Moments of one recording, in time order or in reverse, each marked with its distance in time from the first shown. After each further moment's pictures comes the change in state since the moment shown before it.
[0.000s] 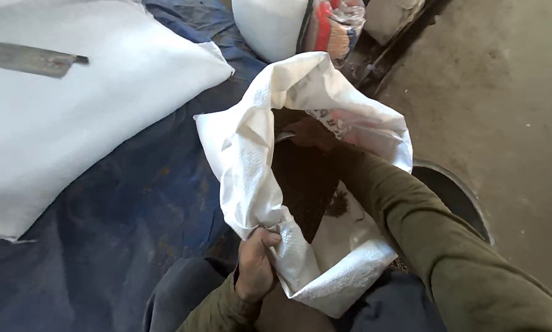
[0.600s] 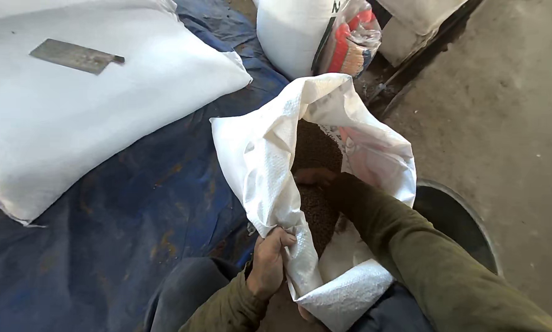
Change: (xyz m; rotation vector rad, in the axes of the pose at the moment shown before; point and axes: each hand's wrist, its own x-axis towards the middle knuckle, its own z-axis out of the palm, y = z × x) left_hand 0.005 0.000 0.002 0.033 0.076 -0.108; right_hand -0.046 -0.056 0.031 0.618 -0.589 0.198
